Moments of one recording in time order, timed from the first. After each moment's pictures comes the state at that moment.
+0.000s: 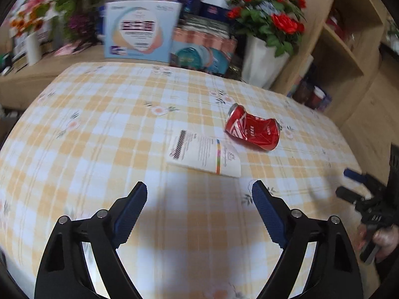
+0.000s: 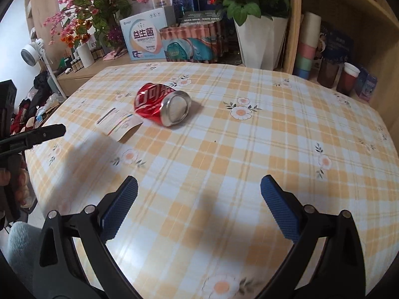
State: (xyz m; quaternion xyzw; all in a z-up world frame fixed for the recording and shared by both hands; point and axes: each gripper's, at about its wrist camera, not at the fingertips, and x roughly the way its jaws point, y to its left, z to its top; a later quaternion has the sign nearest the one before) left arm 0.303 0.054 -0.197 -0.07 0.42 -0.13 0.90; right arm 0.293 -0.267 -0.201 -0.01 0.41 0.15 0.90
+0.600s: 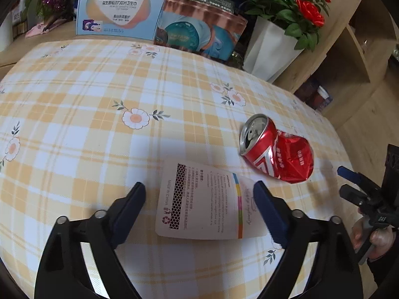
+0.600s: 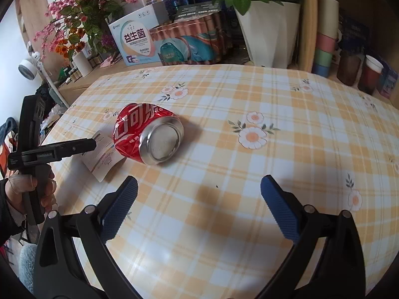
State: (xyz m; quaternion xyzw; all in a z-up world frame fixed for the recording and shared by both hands) left arm 0.405 0.060 -0.246 -0.12 0.46 -0.18 0.86; right arm 0.373 -0.257 -0.216 0.02 0.42 0.18 0.89
